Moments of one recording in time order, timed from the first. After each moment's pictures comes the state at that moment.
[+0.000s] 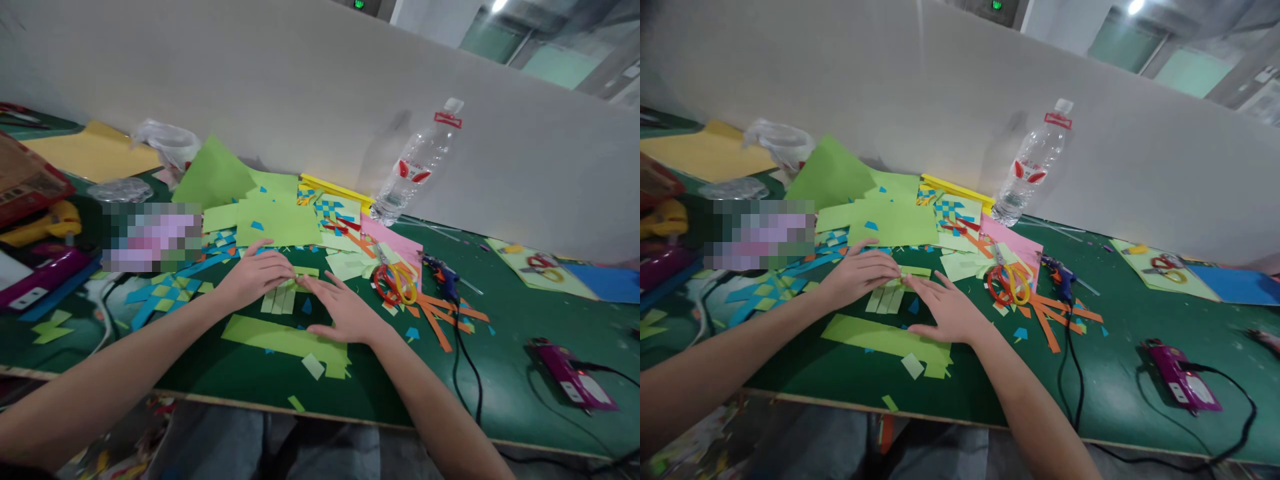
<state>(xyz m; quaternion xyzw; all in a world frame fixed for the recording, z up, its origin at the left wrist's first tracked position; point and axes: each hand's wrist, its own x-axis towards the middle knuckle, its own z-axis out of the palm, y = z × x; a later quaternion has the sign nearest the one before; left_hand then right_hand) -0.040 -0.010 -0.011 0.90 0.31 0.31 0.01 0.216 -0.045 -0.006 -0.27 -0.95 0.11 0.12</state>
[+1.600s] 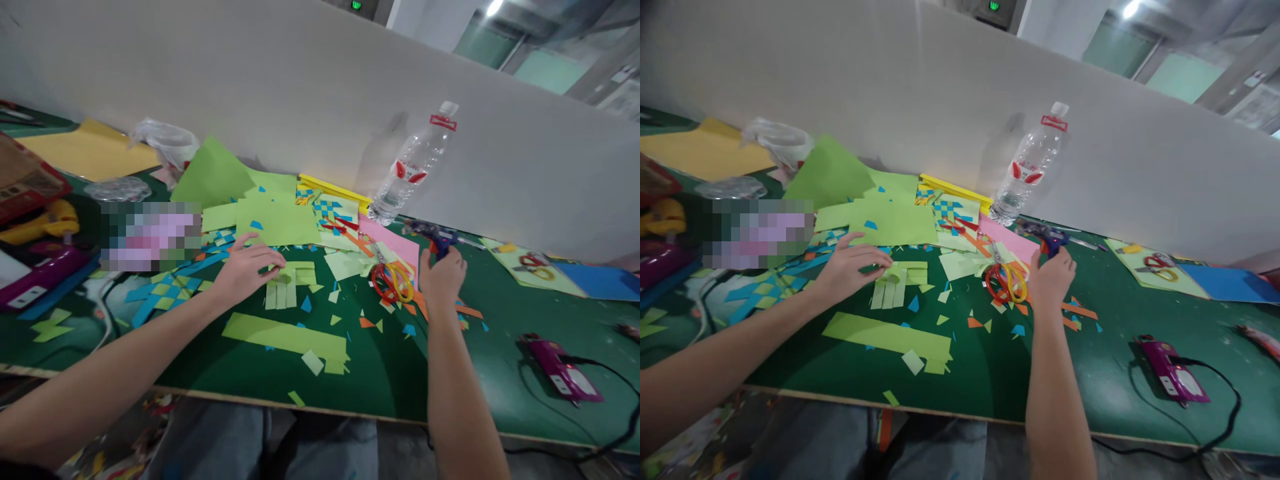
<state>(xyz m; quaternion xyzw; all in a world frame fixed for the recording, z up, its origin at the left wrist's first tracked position) -0.046 -0.007 -0.013 0.86 0.36 0.36 -0.04 0.356 0.000 0.012 -0.79 -0.52 -0.18 0.28</state>
